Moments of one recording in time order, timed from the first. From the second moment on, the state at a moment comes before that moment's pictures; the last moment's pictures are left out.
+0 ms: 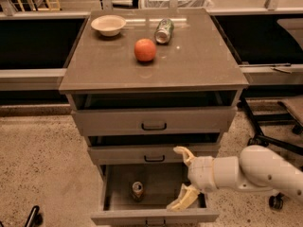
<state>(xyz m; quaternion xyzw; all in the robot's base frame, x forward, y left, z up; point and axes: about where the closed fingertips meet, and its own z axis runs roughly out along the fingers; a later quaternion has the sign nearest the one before) 0.415 -0.060 0.628 -0.58 0.66 0.29 0.40</state>
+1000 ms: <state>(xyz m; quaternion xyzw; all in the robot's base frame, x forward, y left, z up) 0.477 -0.045 0.567 -0.56 0.64 0.29 0.44</state>
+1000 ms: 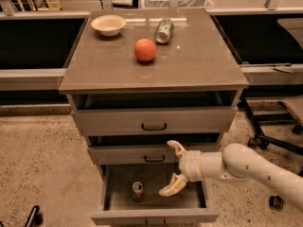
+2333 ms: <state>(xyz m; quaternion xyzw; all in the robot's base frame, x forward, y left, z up) 0.500 -0.015 0.388 -0.50 0.63 0.34 0.49</state>
